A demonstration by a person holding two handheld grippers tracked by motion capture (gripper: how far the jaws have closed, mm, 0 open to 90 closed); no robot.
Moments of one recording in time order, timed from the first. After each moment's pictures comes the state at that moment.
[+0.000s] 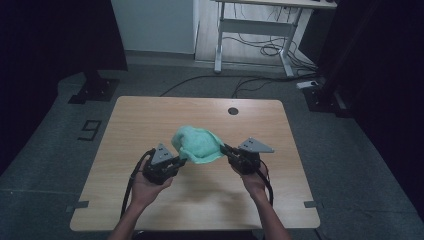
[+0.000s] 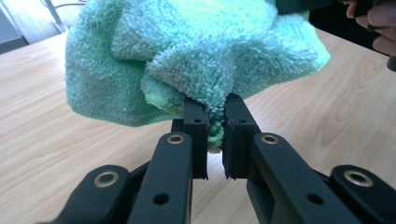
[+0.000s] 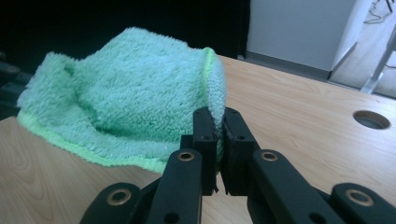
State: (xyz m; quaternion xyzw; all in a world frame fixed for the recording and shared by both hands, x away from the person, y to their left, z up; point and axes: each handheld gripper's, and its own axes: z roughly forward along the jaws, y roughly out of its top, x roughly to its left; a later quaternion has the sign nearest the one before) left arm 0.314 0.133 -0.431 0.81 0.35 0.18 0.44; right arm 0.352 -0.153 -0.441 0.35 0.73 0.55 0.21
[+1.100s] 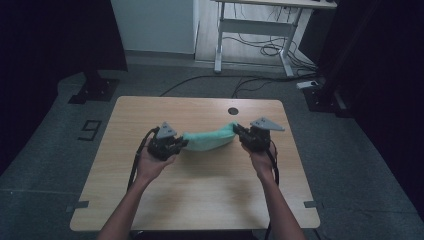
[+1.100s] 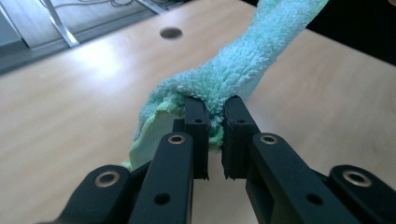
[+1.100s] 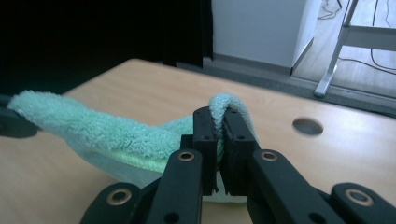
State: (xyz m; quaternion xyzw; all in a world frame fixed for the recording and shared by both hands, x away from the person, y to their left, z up) left arm 0.387 0.133 -0.410 0.81 0.35 0.19 0.44; right arm 0.406 -0.181 -0.415 0.41 0.70 0.53 0.24
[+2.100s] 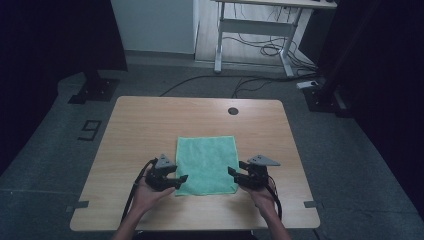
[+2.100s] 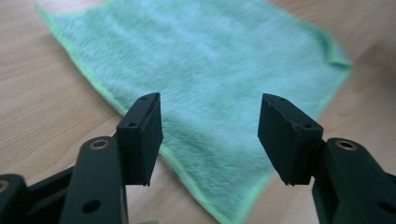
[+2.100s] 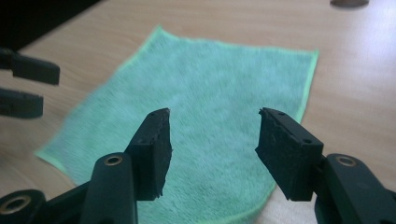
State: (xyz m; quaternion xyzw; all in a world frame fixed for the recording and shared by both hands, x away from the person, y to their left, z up) left arm 0.333 0.142 -0.503 0.83 0.40 0.12 0.38; right arm 0.334 -0.185 -0.501 0.46 0.74 0.47 0.16
